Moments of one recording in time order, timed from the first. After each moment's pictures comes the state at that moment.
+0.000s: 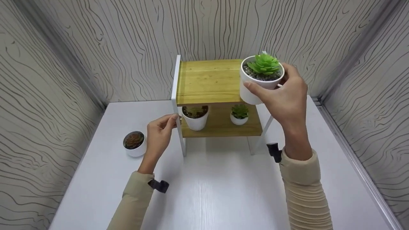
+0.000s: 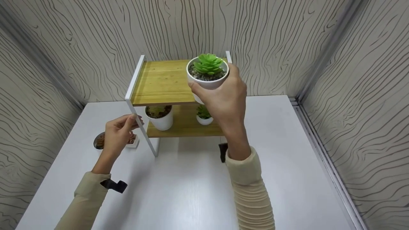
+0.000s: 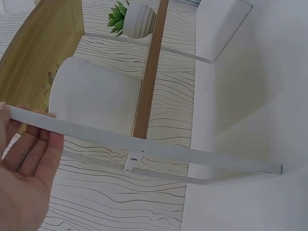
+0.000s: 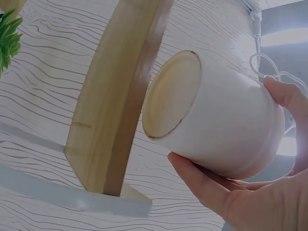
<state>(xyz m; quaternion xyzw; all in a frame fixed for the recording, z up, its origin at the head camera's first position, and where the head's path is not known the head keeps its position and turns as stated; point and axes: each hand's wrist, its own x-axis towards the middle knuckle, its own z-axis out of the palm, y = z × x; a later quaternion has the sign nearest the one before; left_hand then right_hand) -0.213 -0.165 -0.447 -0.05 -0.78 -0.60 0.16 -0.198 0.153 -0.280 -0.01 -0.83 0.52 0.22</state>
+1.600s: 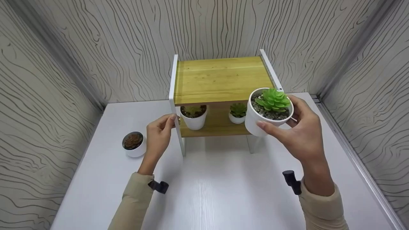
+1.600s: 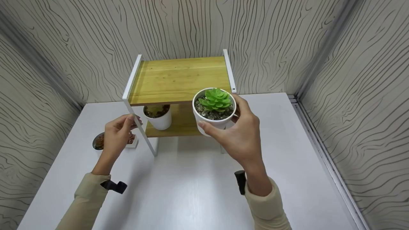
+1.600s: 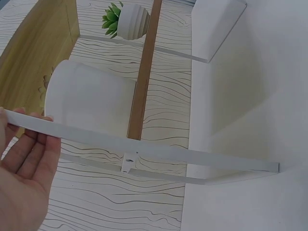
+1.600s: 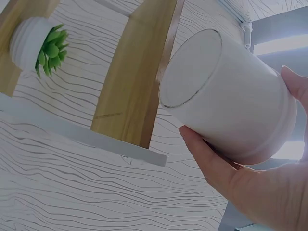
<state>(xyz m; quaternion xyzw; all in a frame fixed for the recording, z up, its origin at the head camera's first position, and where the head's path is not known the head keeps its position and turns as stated) -0.213 -0.163 -0.451 -0.07 -0.80 -0.57 0.20 -0.140 0.190 -0.330 0.04 -0.81 0.55 0.19</state>
